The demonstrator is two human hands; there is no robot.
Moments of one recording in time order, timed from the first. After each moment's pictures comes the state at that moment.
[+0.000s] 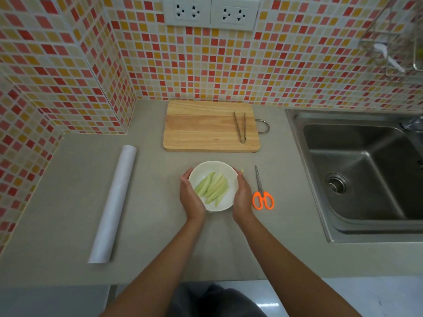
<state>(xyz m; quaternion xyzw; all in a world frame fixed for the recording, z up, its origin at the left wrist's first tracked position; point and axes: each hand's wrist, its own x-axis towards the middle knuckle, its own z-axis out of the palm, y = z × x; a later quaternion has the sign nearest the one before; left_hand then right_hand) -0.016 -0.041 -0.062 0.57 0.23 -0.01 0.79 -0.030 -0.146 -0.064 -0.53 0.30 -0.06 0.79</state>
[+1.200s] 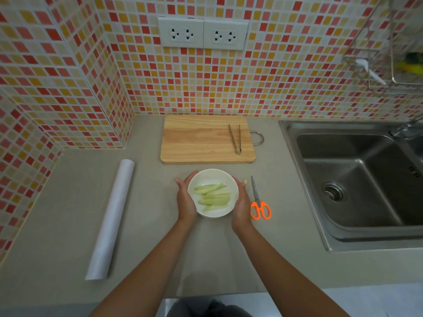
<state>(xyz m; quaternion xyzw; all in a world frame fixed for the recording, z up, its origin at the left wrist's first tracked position) 0.016 -0.033 -0.062 0.58 0.16 -0.10 0.80 -0.029 -0.151 -0.063 -0.54 0.28 -0.08 0.79</state>
